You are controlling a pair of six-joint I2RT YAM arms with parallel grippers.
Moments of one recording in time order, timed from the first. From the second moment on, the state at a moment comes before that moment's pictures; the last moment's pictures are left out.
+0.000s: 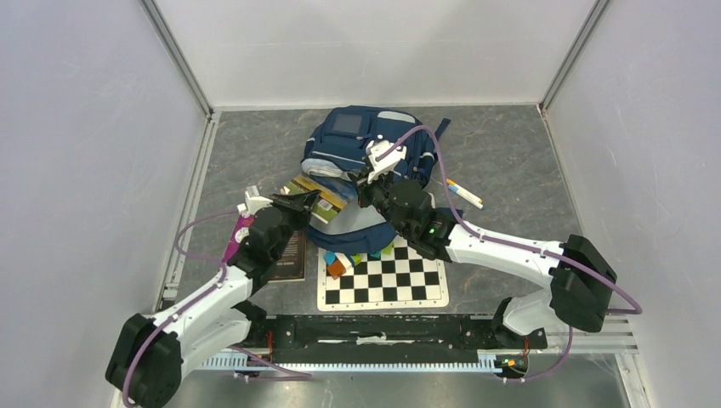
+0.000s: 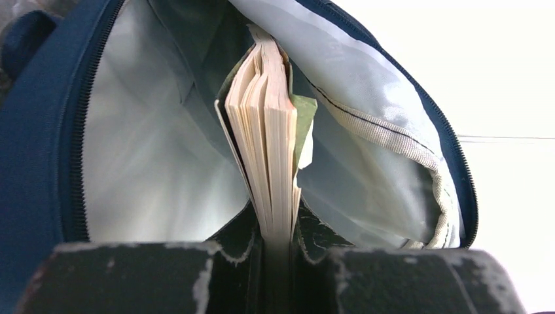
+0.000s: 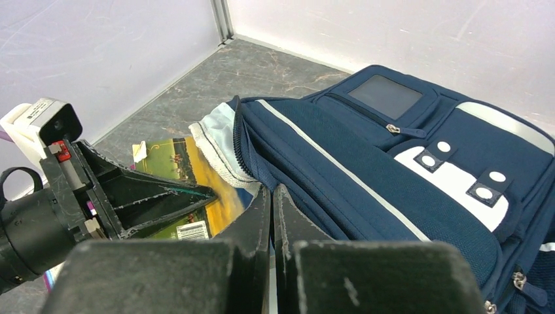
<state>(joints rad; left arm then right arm) -0.48 0.88 0.34 0.33 -0.25 -1.43 1.01 1.42 0.97 0.46 0.39 0.09</state>
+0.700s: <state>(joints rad) -0.51 1.37 0.42 0.65 -0.34 -1.42 1.02 1.46 0.93 0.49 0.38 -0.20</state>
